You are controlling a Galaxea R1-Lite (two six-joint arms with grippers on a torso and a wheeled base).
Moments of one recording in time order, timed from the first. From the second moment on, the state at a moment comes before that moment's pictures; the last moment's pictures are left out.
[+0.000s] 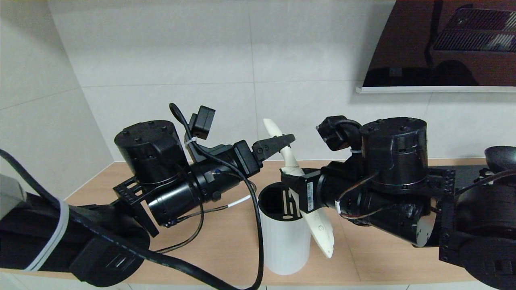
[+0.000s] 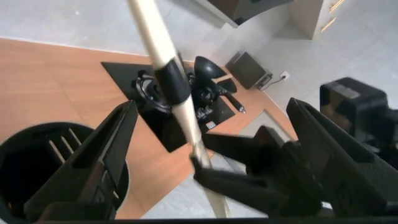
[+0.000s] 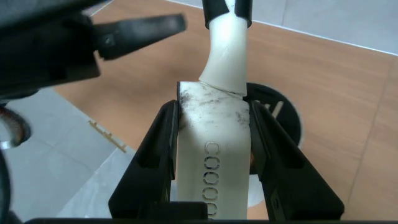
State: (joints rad) left arm -0.59 1.81 -0.76 -1.12 -0.30 -0.77; right arm 0.87 1.74 -0.98 -0.50 -0.21 0.22
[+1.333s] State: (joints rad) left arm -0.59 1.84 -0.77 -1.12 -0.29 -0.77; right arm 0.92 1.73 -0.96 -0.51 -0.21 0.23
